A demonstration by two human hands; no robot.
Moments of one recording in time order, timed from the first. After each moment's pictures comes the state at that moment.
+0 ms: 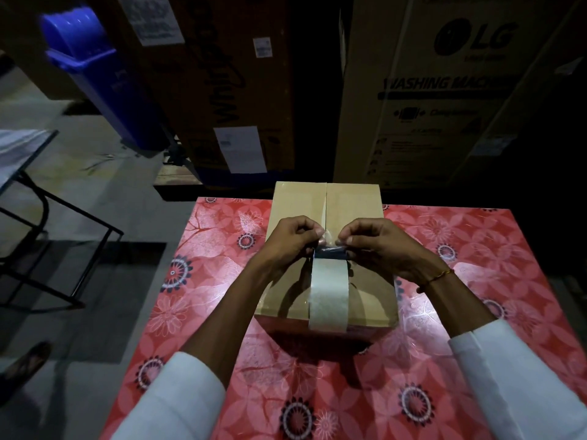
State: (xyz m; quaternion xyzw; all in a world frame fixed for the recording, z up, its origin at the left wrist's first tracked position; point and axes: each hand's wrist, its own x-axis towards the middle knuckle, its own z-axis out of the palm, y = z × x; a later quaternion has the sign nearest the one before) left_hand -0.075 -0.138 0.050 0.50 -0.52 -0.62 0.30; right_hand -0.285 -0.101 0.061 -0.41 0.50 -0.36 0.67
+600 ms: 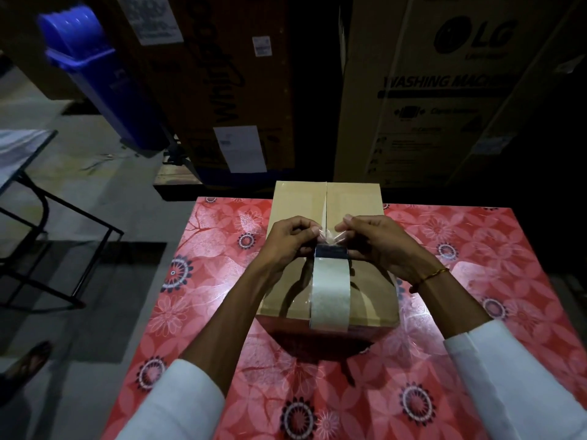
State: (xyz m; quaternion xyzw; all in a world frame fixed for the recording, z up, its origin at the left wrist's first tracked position) left_hand -0.069 -0.135 0.043 0.48 -0.50 -0.63 0.34; right_hand -0.274 -0.106 0.063 -0.38 0.54 -0.39 0.64
